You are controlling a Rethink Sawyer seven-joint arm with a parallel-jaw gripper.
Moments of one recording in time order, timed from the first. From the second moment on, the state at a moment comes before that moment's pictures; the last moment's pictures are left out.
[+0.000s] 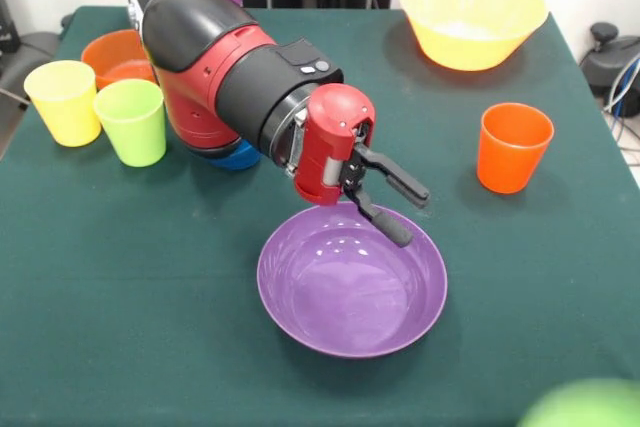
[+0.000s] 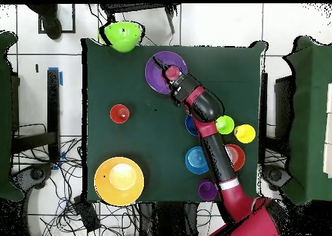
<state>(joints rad) -1.27 0.57 1.37 1.48 -0.51 0.43 1.59</state>
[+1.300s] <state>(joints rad) -0.85 -0.12 0.91 1.61 -0.50 0.04 1.89</state>
